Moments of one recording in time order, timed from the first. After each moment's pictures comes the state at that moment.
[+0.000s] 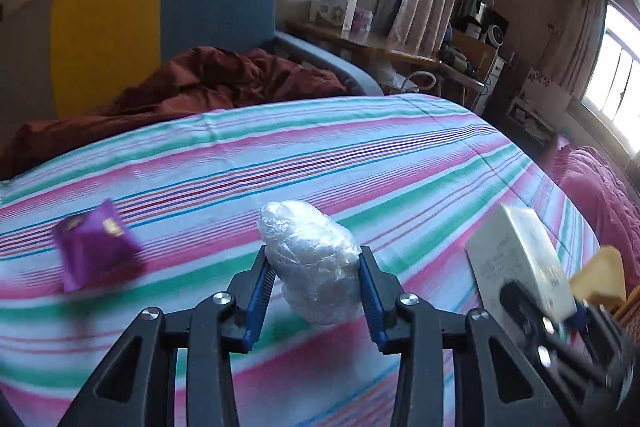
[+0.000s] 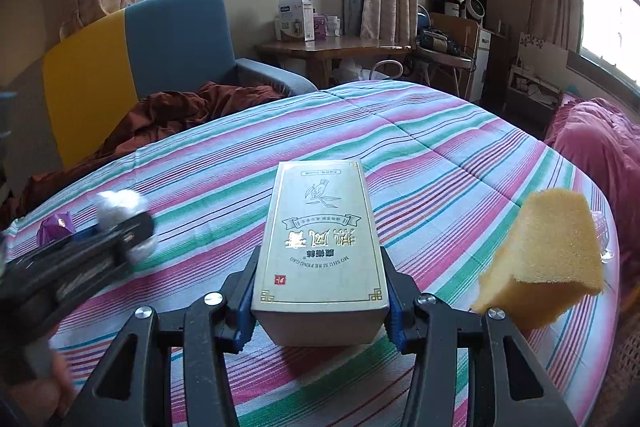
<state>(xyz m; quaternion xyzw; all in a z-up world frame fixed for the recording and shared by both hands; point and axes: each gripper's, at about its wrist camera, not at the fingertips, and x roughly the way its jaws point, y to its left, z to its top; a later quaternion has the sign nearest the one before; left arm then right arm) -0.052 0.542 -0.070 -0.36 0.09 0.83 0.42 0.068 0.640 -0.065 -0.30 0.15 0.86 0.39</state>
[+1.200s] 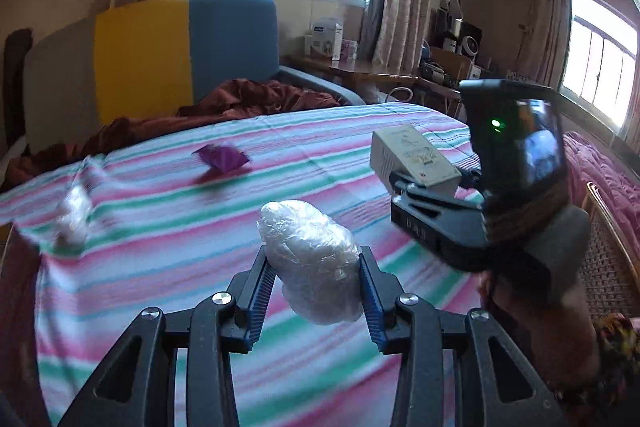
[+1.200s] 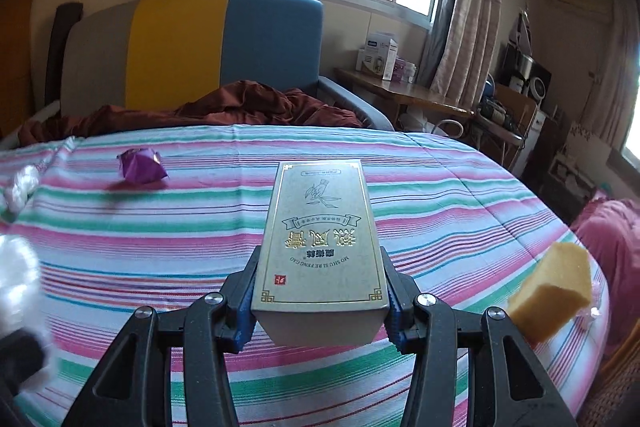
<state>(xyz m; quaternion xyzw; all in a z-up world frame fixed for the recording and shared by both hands) 0.057 0.361 -0.040 -0.31 0.09 0.84 0.44 0.057 0.544 -0.057 -0.30 0.01 0.90 0.31</state>
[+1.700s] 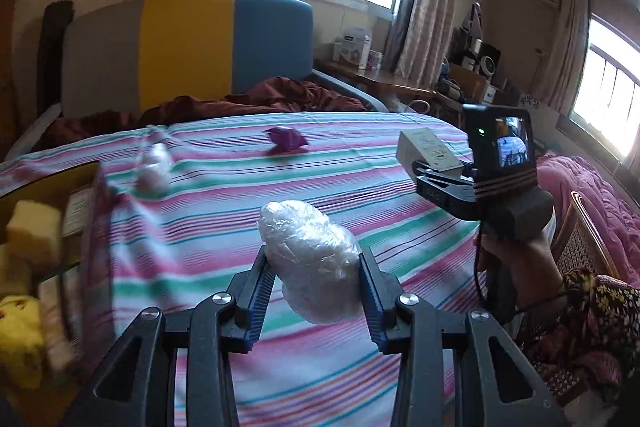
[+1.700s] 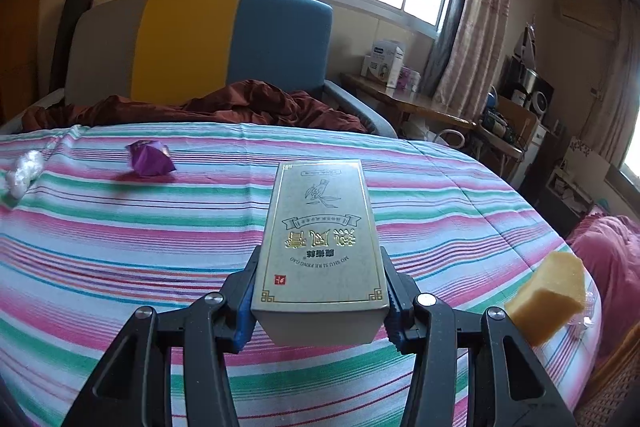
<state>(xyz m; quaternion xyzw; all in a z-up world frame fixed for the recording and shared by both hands) 0.069 0.252 -0.022 -0.32 0.05 0.85 0.41 0.059 0.530 -0.056 -0.30 -0.02 0.91 0.30</state>
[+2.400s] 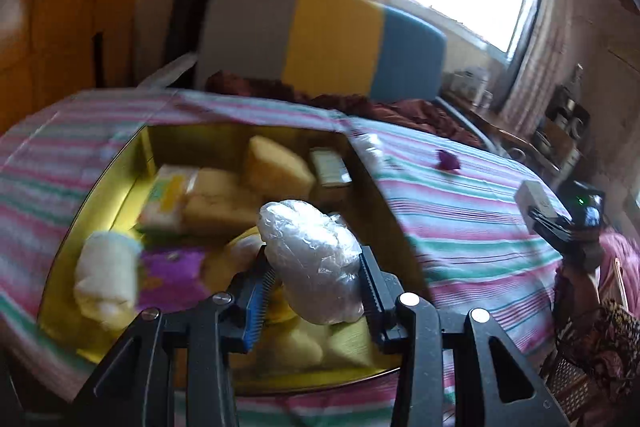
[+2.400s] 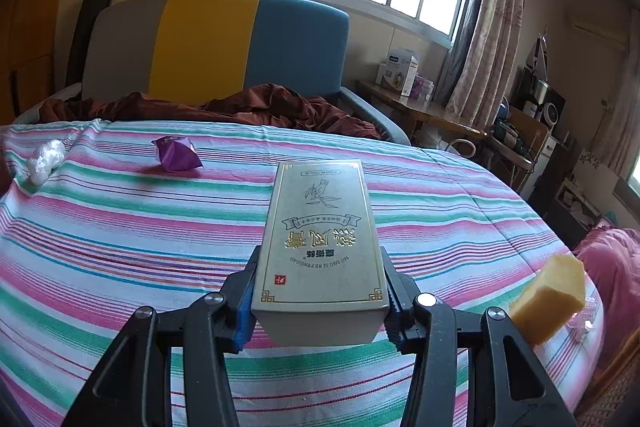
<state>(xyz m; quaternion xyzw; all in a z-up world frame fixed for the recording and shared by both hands) 0.018 0.048 -0.018 -0.36 -0.03 0.90 0.23 0.063 0.512 -0.055 -0.30 -0.04 0.91 0.28</state>
